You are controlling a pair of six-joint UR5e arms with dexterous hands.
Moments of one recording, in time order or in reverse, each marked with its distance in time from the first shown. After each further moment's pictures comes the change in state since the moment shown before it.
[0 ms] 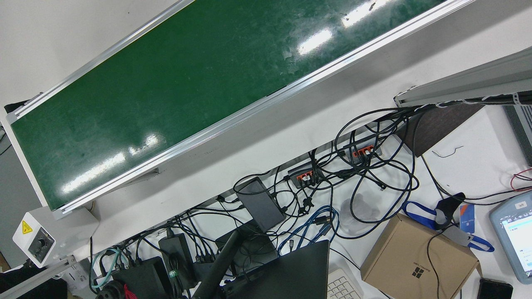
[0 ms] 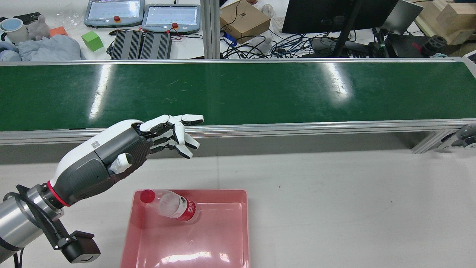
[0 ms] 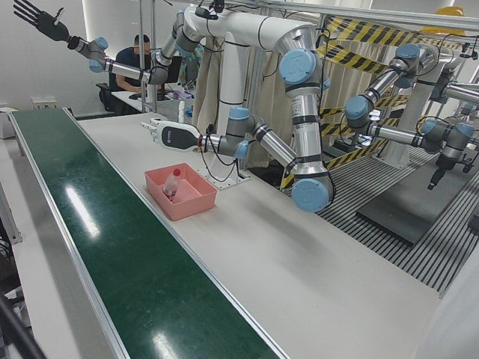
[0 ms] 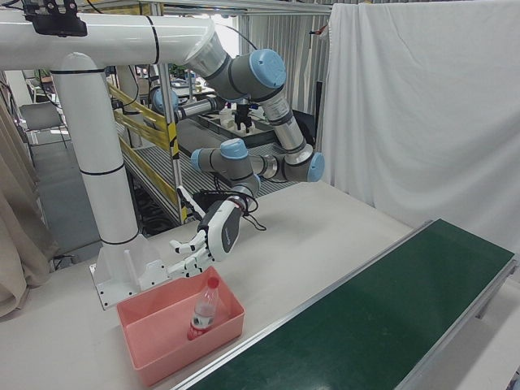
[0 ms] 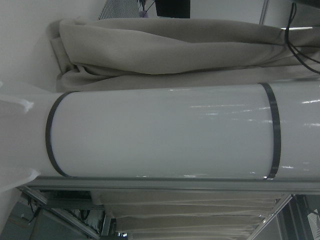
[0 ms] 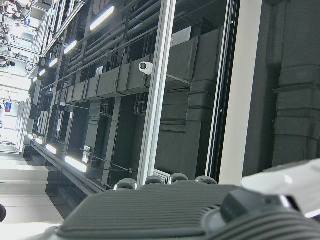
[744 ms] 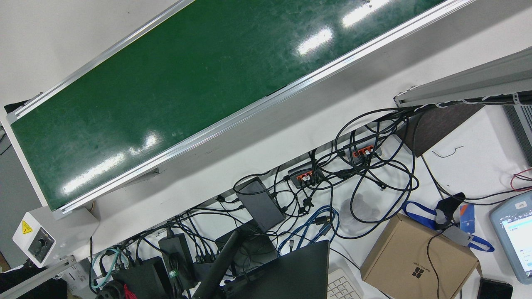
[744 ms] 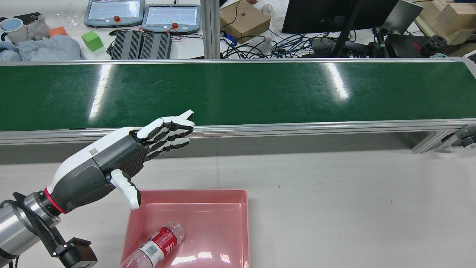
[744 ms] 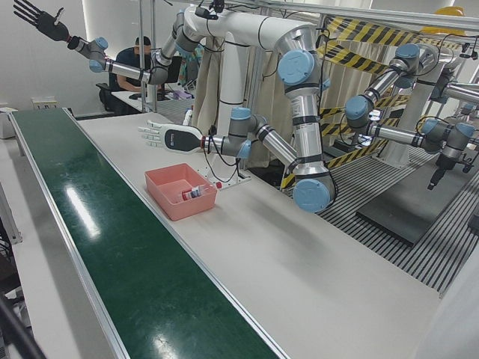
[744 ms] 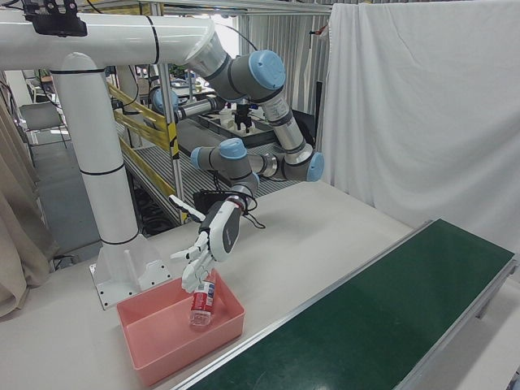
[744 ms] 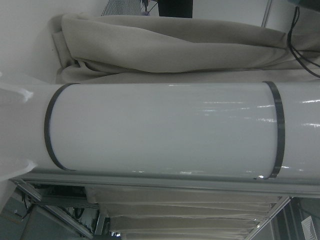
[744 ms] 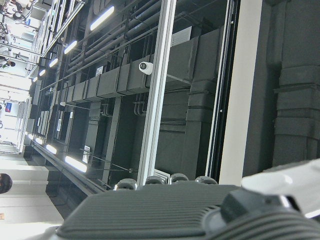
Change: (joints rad) left arm 0.026 0.014 -0.012 0.033 -0.022 -0.009; right arm 0.000 0.000 0.000 0.000 0.000 0.000
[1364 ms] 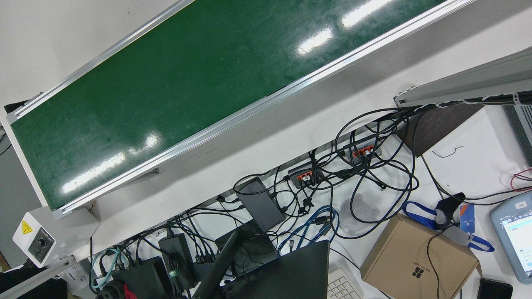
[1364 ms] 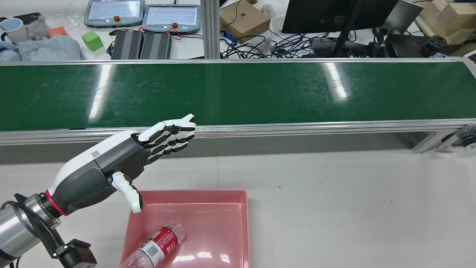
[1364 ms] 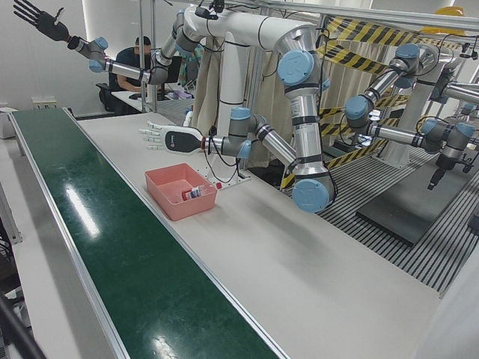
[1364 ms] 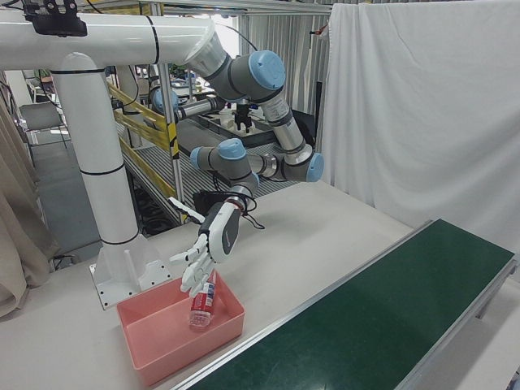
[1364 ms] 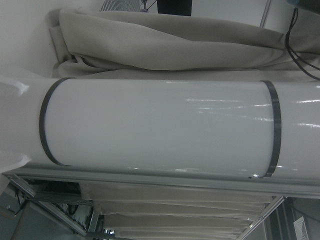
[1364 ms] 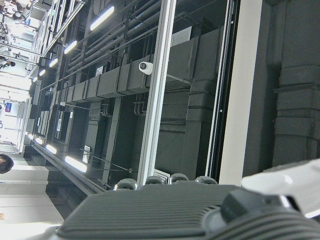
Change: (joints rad) left arm 0.004 -0.004 0.001 0.027 0.008 -0.025; right arm 0.000 0.000 0.000 0.000 0.000 0.000
